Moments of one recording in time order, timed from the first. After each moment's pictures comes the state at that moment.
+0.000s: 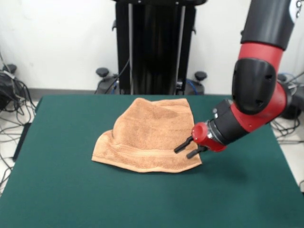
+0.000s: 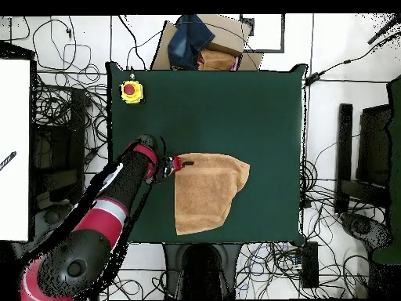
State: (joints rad) arm 0.44 0.23 -0.55 0.95 -0.14 0.75 2.03
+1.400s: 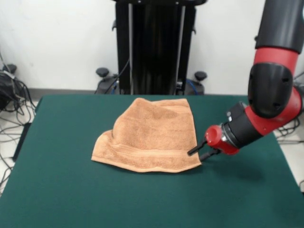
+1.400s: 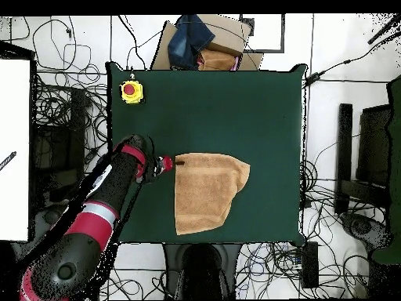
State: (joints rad) arm 0.49 0.28 -0.59 0.89 -0.05 0.79 2.03
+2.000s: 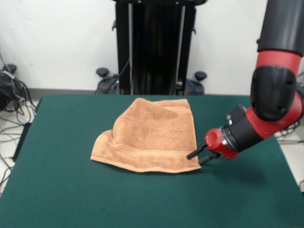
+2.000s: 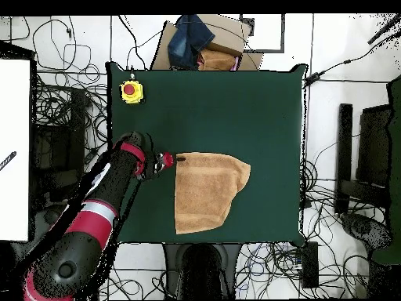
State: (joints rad) arm 0.48 0.31 -0.63 0.84 -0.05 0.80 2.03
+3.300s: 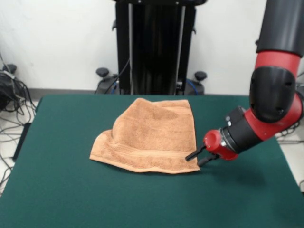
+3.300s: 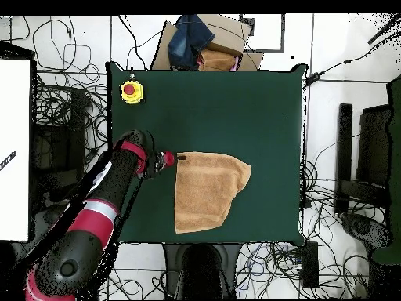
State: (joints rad) arm 0.47 0.31 -0.63 0.83 -0.04 0.80 2.03
